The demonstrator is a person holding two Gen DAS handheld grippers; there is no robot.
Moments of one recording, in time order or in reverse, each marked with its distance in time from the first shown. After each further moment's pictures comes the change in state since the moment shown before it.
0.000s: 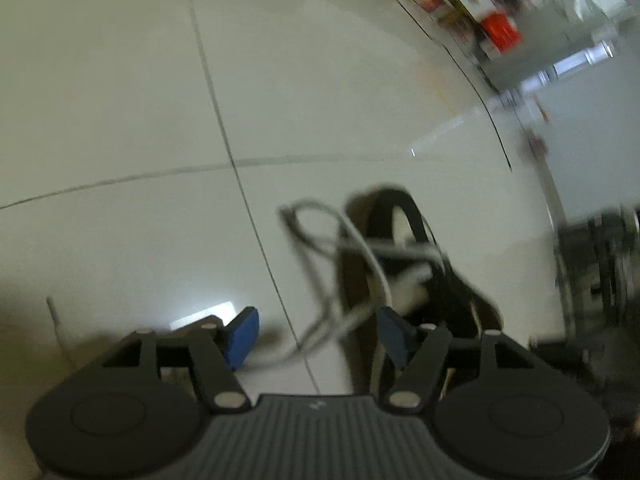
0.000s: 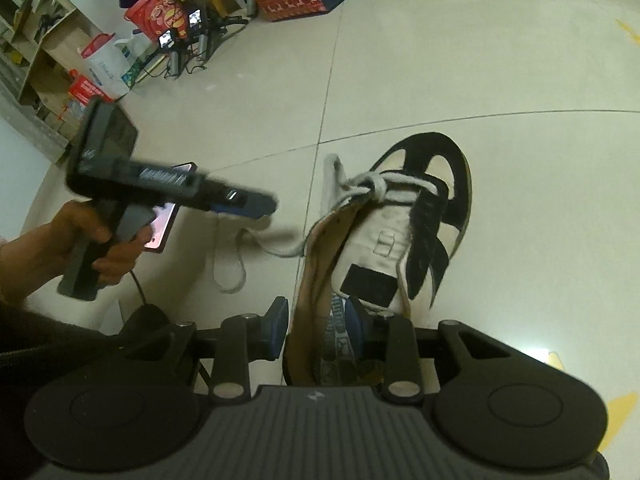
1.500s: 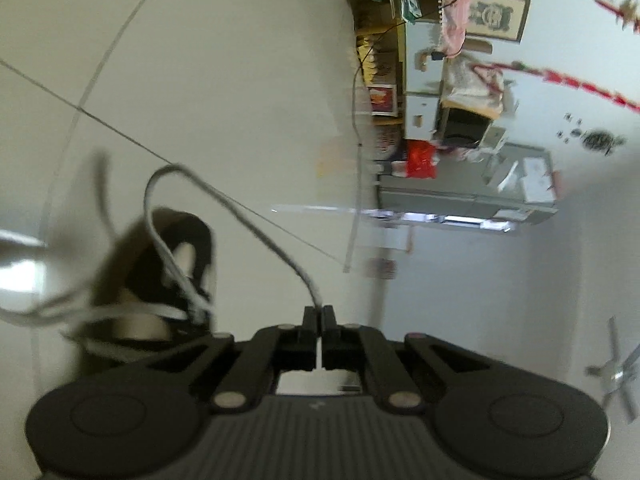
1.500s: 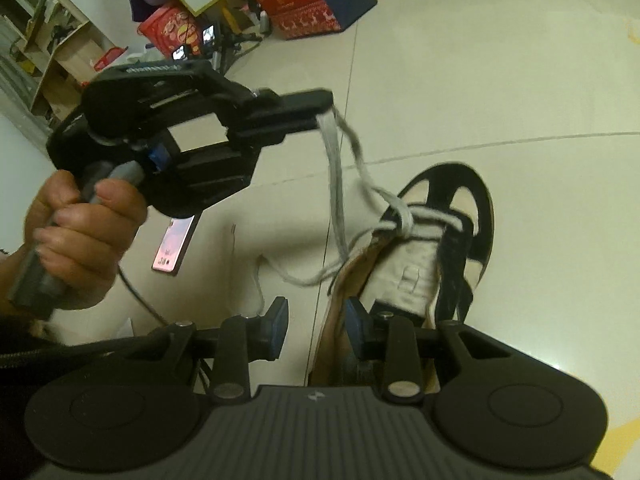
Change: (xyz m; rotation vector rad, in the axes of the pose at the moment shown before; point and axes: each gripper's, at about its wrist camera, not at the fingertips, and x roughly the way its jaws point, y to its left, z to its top) left arm 0.003 -0.014 0.005 -0.595 -0.182 -0.584; right arm 0.002 0.011 0.019 -0.016 -0.074 0.036
